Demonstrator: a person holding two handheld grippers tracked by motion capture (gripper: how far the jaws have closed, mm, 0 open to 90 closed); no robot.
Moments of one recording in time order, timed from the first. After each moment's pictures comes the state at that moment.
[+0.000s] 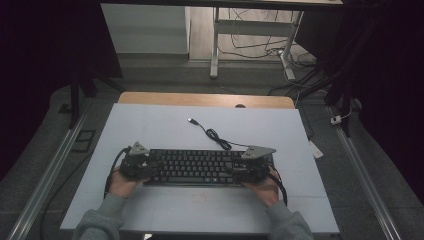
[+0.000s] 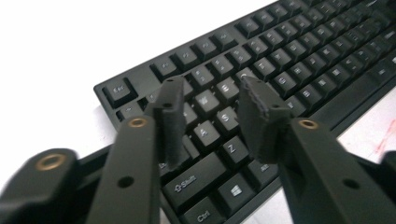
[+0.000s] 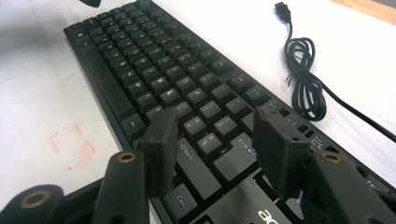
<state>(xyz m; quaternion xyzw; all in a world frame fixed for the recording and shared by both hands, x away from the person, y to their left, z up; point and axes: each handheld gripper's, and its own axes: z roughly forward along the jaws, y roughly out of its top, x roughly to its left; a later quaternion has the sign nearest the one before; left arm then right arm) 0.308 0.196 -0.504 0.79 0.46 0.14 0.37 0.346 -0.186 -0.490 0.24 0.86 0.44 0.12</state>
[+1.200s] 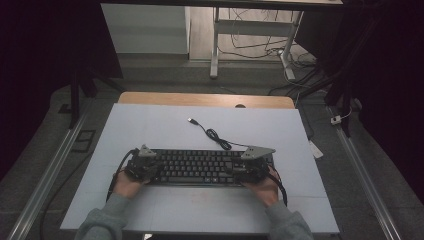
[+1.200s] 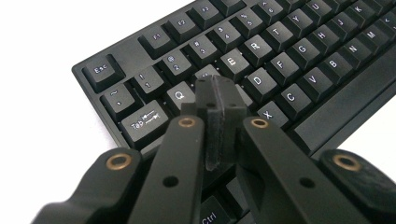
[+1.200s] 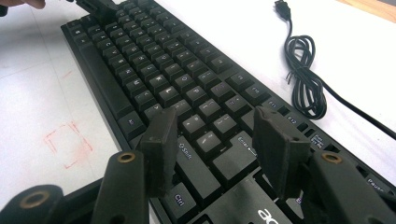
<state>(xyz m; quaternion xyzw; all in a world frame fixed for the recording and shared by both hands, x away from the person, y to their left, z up) 0.316 0.185 -0.519 0.82 0.45 0.14 0.32 0.346 -0.185 -0.492 0.24 0.86 0.44 0.13</state>
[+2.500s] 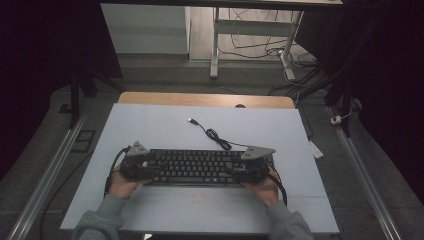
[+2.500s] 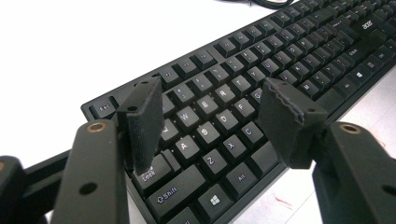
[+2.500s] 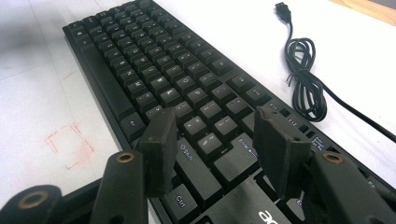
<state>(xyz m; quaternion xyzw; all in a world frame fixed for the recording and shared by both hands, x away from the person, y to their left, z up) 0.302 0.193 -0.494 0.79 0.44 0.14 0.40 0.345 -0.185 -0.491 0.24 0.86 0.44 0.13</state>
